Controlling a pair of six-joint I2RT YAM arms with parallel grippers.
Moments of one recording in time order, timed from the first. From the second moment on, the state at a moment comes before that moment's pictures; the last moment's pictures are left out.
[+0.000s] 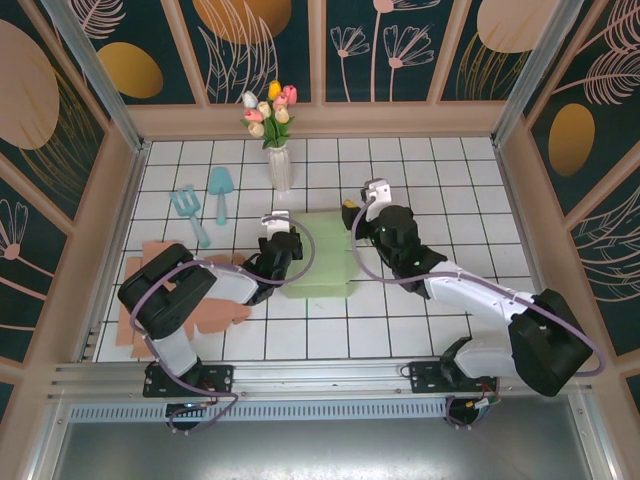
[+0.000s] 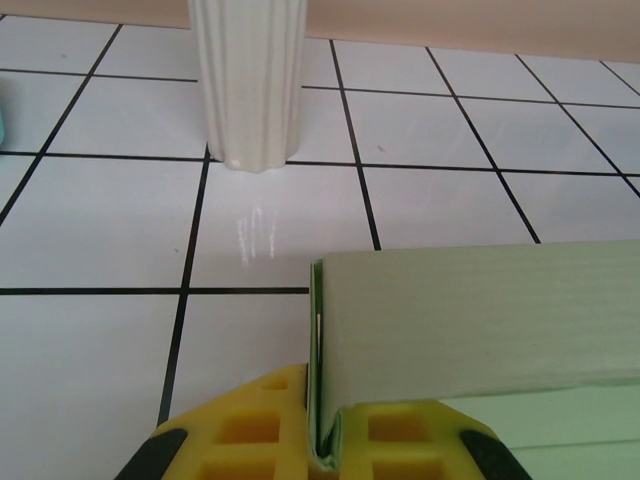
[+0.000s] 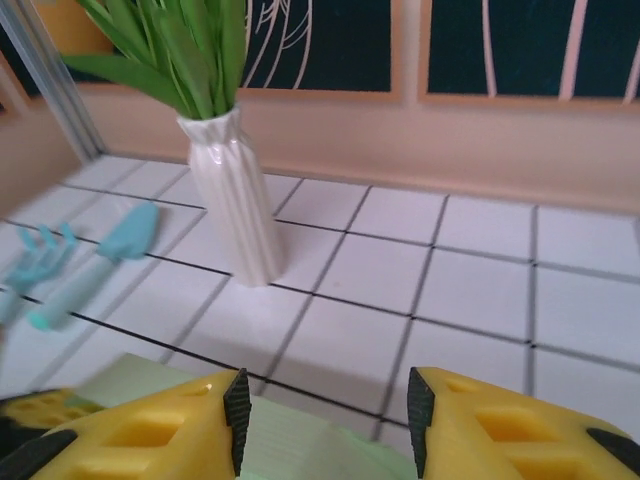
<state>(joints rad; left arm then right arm) -0.76 1.74 0.62 0.66 -0.57 -0.44 0.70 1.27 0.68 0.35 0.21 0.22</state>
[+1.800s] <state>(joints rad) -0.75 1.72 0.58 0.69 -0.48 -0.54 0.61 1.53 0.54 0.75 -0.21 0.72</state>
